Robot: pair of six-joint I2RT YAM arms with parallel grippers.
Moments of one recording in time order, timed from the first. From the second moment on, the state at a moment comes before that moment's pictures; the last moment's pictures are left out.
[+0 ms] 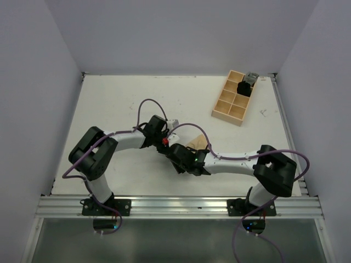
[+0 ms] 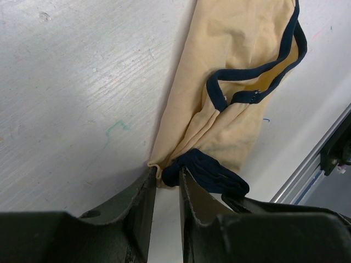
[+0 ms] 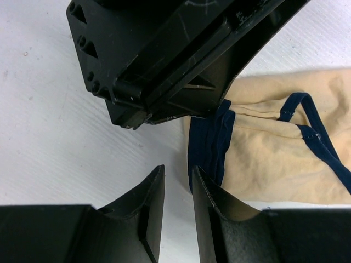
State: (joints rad) left arm -0.62 1.76 0.89 -0.12 0.46 -0.41; right arm 1.14 1.60 0.90 -0.27 0.35 0.42
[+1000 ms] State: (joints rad) left arm -0.62 1.76 0.93 -0.19 0.44 -0.44; right arm 1.14 1.71 0.94 -0.31 0.45 0.41
